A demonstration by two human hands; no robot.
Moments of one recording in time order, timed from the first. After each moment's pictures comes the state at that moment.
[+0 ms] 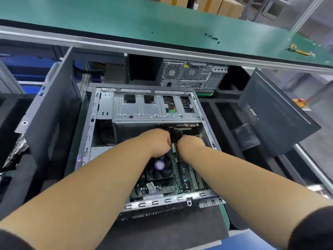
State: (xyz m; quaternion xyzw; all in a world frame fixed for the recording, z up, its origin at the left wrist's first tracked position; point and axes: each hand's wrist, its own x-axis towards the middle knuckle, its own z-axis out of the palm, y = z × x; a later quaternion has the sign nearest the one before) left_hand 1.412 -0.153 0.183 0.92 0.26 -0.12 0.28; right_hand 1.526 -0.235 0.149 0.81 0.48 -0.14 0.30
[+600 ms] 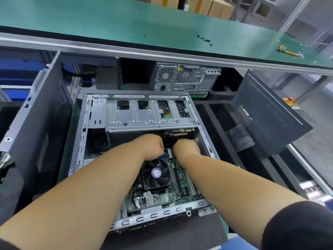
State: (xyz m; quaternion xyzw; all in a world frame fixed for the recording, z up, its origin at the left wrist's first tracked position) left_hand 1.418 -0.135 0.173 0.90 0.26 -0.13 0.32; right_hand 1.534 -0.225 0.135 0.81 0.48 -0.11 0.32
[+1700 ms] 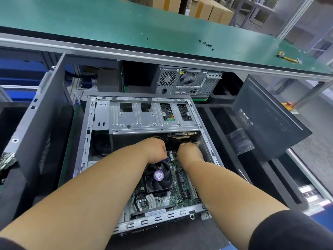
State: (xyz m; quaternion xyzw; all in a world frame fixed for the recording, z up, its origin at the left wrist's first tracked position) left_hand 1.419 -0.135 0.173 0.90 0.23 -0.16 0.32; right_hand 1.538 -0.233 0.119 0.76 0.50 0.01 0.41
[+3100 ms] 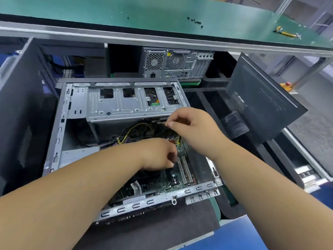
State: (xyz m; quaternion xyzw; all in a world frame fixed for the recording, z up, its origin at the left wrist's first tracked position) left_hand 1.423 -0.191 0.182 0.93 0.09 -0.19 0.29; right_hand 1.525 -0.297 0.233 0.78 0.47 -0.18 -0.38
